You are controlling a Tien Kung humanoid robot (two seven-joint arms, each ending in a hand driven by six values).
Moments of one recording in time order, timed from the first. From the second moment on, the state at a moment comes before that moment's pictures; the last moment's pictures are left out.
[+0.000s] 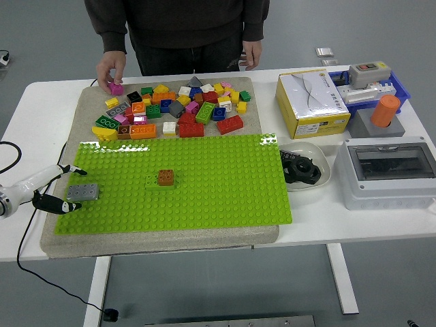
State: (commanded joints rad) left arm -0.33 0.64 -1.00 -1.20 1.65 -0.22 0.03; right arm 0.08 -0.12 1.08 0.18 -0.82 -0.08 0.01
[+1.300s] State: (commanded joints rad) left arm -0.33 0.59 -0.98 -1.10 1.62 -0.14 -0.03; right arm 0.08 -0.12 1.06 0.18 -0.81 -0.08 0.02
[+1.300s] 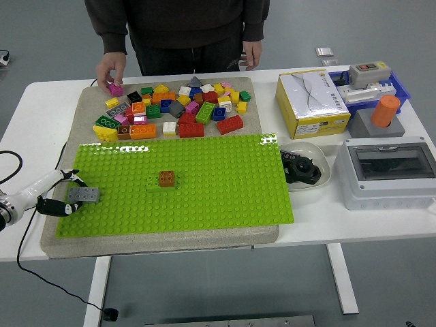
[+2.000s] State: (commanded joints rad) left arm -0.34 0.58 -1.00 -1.09 1.58 -0.13 -0.04; right arm 0.08 -0.12 1.06 0.18 -0.81 -0.08 0.01
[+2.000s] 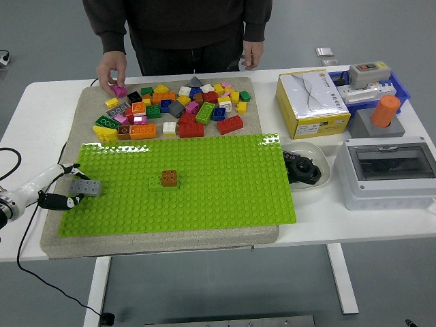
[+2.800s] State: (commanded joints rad) left arm -0.36 0.55 -1.03 -1.21 1.57 -0.13 0.01; right arm 0.08 -0.13 1.07 0.18 -0.81 -0.08 0.01
